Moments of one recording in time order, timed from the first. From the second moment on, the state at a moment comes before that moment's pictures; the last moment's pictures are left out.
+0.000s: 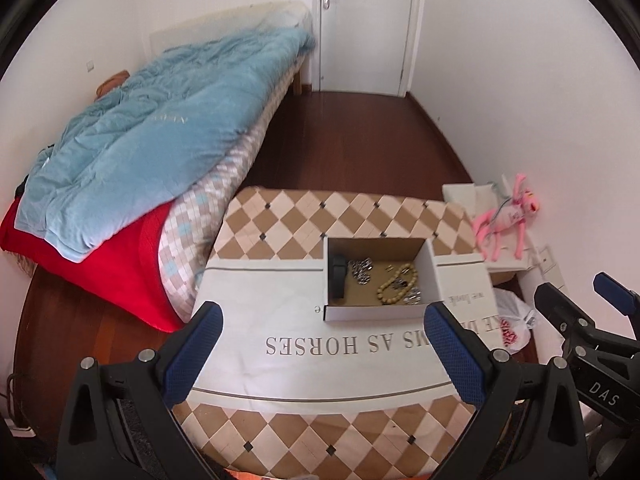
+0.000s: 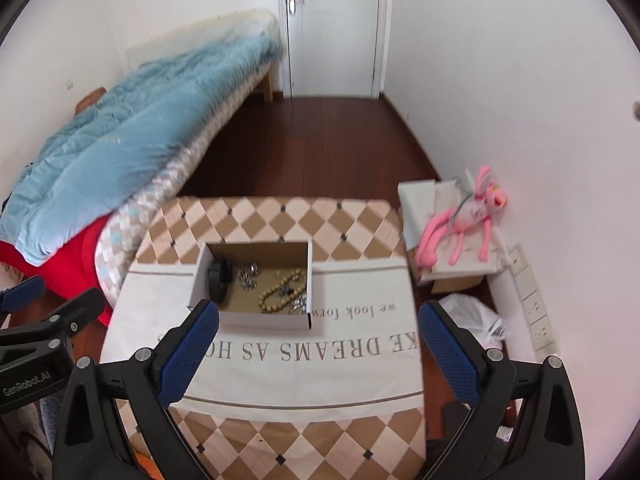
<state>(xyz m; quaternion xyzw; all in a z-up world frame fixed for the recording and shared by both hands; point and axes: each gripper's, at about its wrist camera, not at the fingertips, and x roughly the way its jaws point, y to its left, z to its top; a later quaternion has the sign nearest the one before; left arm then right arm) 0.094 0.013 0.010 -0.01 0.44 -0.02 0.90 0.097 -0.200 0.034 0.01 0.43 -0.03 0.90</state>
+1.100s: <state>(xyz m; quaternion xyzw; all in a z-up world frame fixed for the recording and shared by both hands) 0.102 0.005 0.035 -0.01 0.45 -0.01 0.89 0.095 -0.206 0.076 0.03 0.43 -0.04 0.90</state>
